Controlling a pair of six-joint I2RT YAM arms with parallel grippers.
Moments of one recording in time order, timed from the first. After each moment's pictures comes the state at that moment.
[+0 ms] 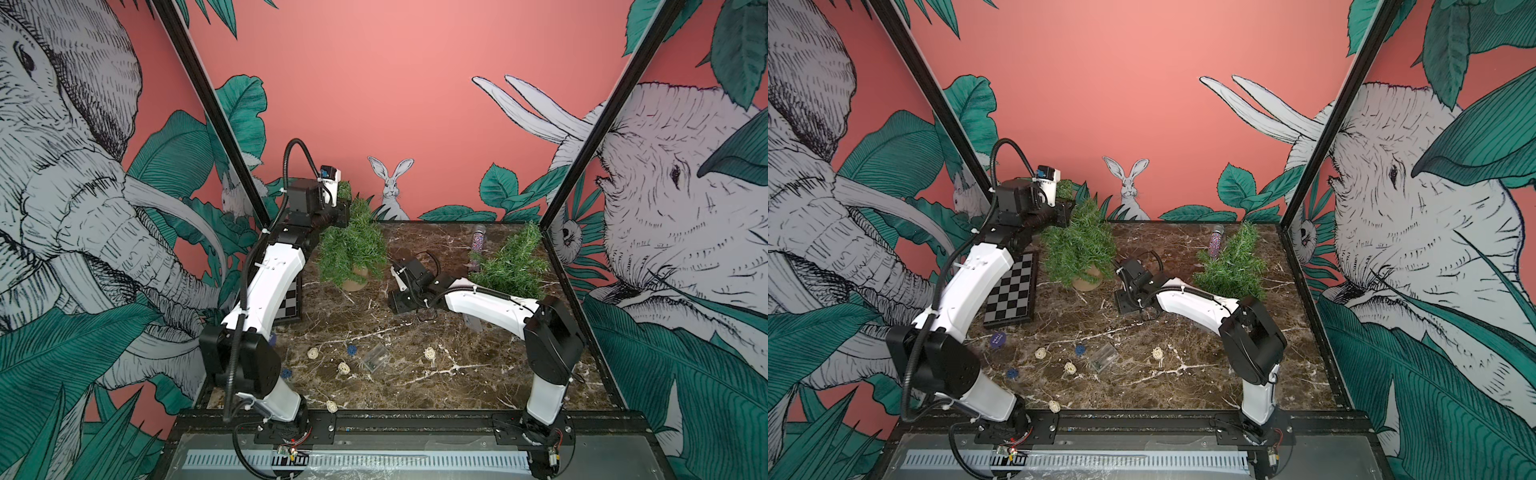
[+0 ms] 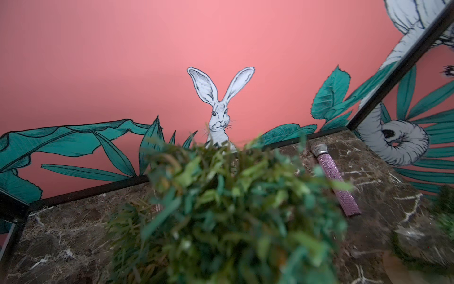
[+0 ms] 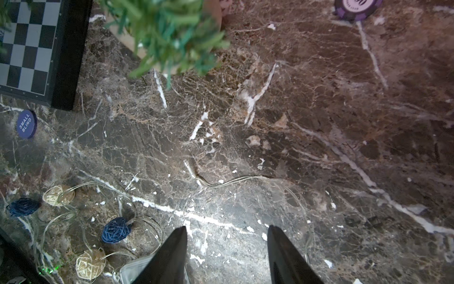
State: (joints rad) left arm -0.24 1.52 1.53 -0.33 0.22 -0.03; right arm 0.84 1.84 1.40 -0.52 -0.04 0.45
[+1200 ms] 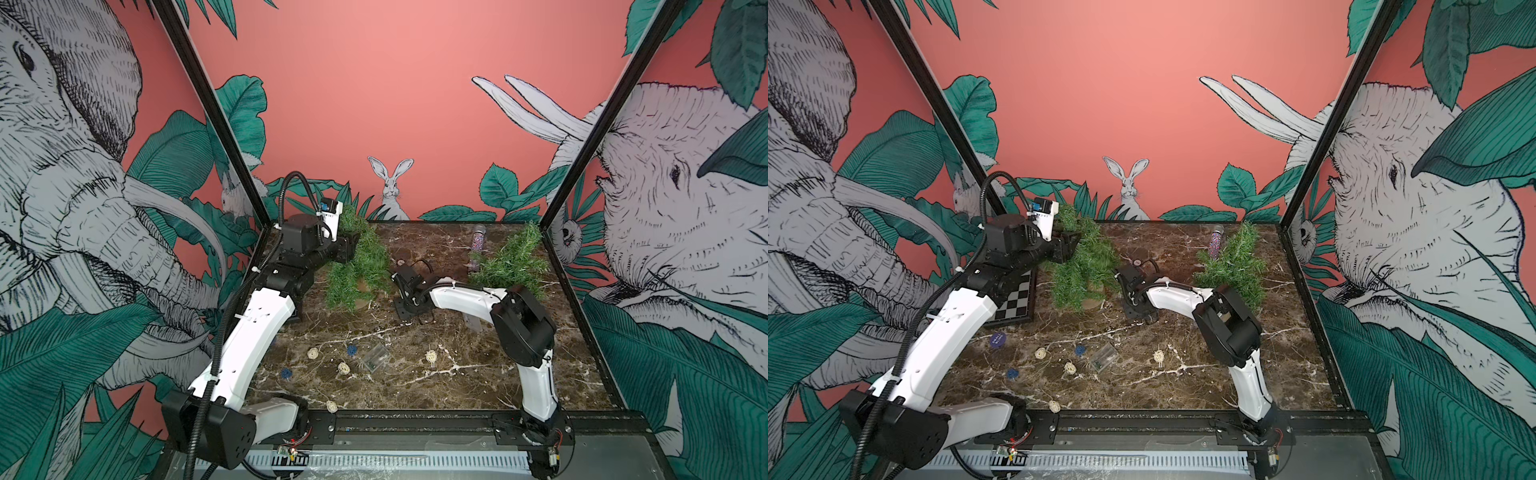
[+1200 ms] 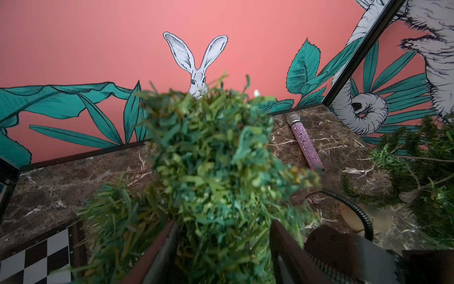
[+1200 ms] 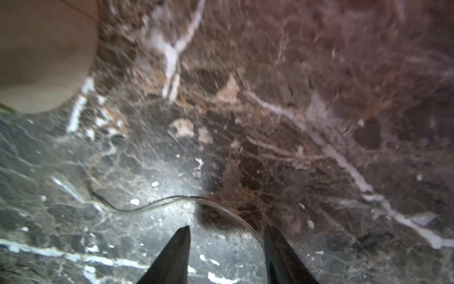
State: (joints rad) left arm -0.31 1.23 1.25 -0.40 0.18 -0.06; right arm 0.81 2.04 1.43 -0.60 0.06 0.40
